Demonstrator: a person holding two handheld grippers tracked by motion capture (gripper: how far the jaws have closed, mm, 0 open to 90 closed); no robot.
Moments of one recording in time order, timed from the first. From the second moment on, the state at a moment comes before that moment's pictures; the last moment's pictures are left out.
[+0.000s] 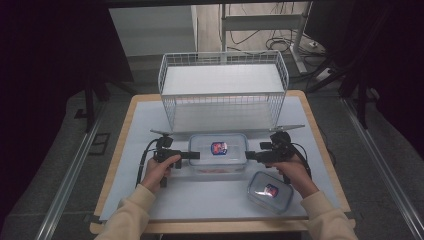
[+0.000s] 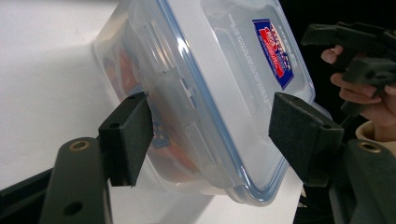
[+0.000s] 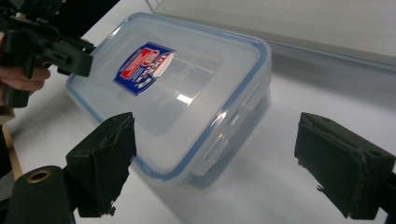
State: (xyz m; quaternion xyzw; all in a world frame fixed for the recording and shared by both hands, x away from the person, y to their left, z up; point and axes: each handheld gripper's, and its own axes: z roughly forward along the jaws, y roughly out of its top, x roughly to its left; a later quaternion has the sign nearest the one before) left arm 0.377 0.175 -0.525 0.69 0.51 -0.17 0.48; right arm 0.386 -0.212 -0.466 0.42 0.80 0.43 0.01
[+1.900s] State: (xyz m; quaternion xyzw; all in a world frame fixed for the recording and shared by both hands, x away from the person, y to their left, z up) left arm 0.353 0.174 -0.515 0.70 0.50 -0.12 0.49; right arm 0.406 -0.210 -0.491 0.46 0.76 0.43 -0.16
